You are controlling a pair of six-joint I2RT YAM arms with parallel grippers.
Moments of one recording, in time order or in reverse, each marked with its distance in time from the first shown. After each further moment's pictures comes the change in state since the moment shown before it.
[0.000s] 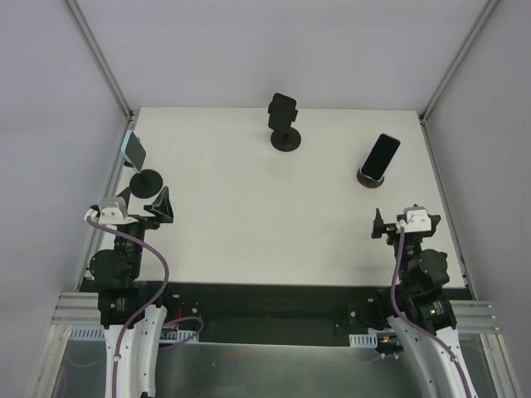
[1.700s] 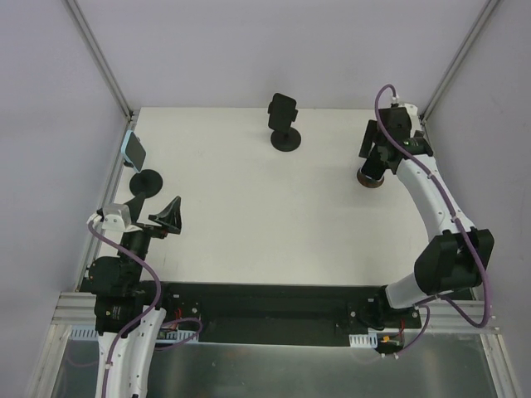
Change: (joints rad) left arm -0.119 -0.072 0.007 -0.091 0.027 -0.074; right arm -0.126 1.489 1.046 -0.426 0.153 0.541
